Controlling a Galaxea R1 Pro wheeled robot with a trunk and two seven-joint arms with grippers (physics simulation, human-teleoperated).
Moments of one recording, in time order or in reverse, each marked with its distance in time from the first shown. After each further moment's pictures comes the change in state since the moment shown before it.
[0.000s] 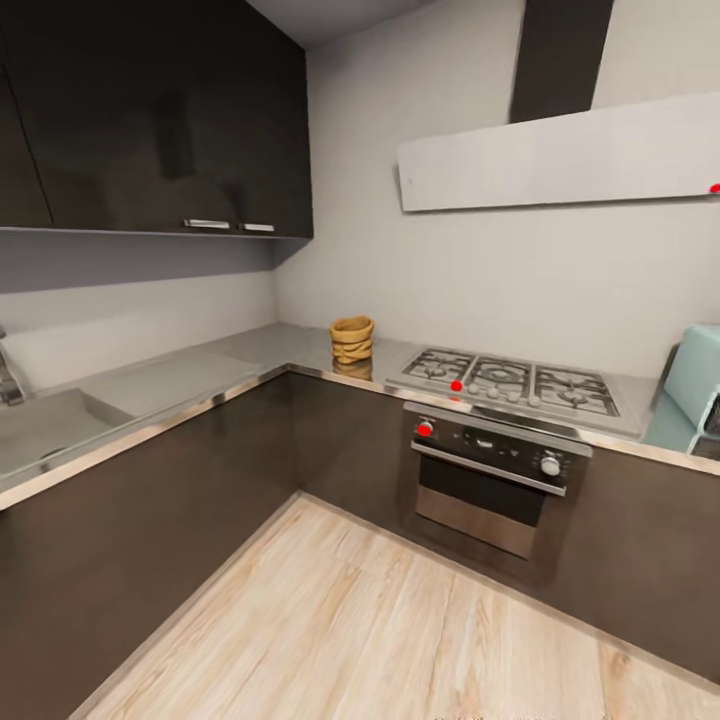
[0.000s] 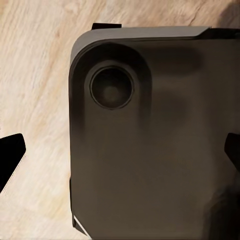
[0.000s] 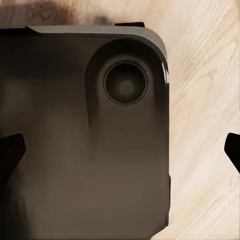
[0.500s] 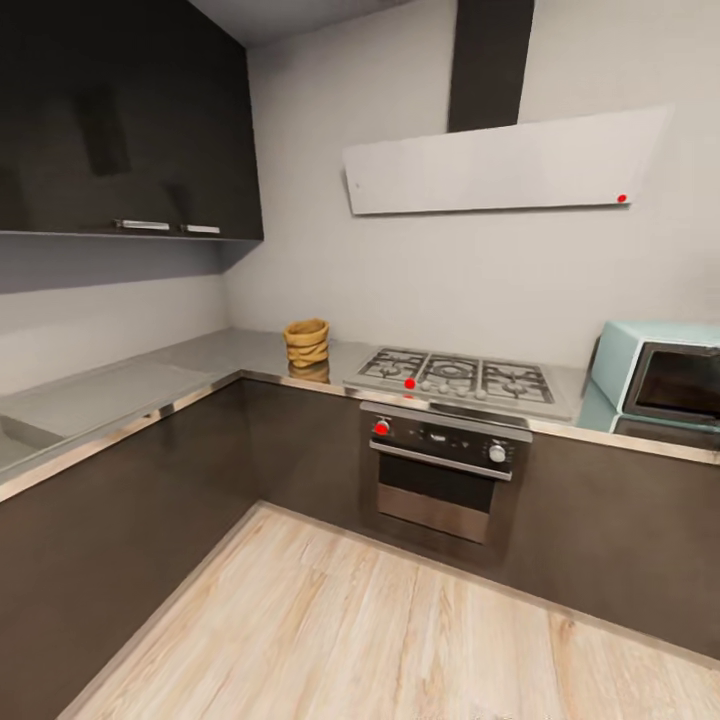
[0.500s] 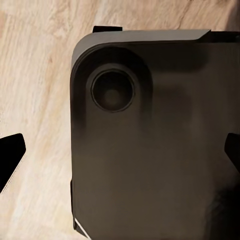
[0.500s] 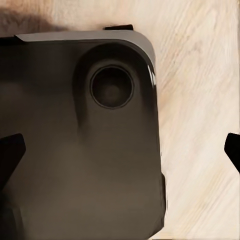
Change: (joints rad) left arm 0.000 0.002 0.000 0.000 0.000 0.000 0.000; right arm 0.000 -0.017 -0.041 0.000 -0.005 0.001 0.003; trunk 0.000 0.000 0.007
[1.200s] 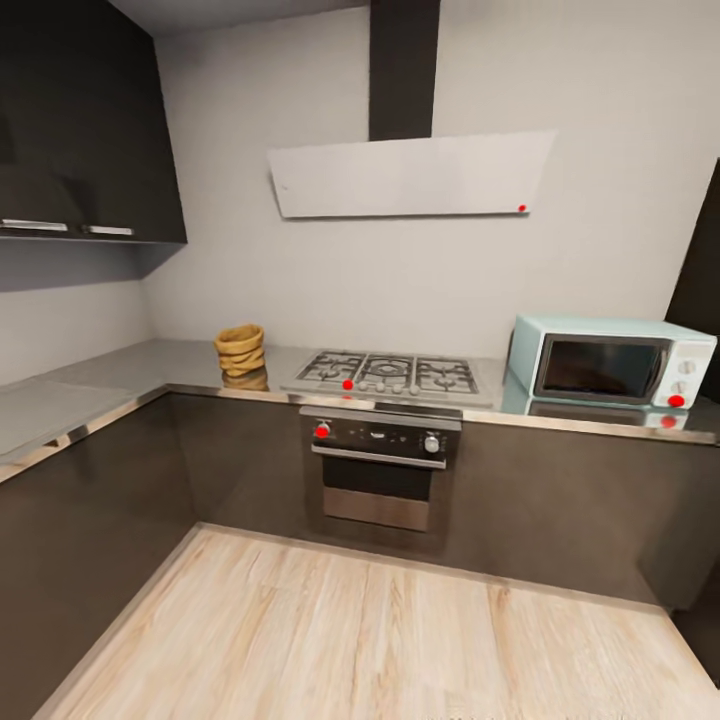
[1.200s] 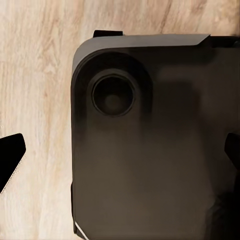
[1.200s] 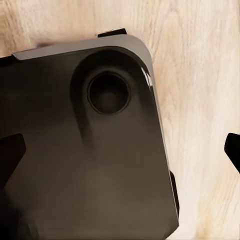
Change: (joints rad) left arm 0.000 0.000 0.000 -0.001 0.000 0.000 0.001; right arm 0.000 -0.004 -0.126 0.000 0.003 0.000 0.001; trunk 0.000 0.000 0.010
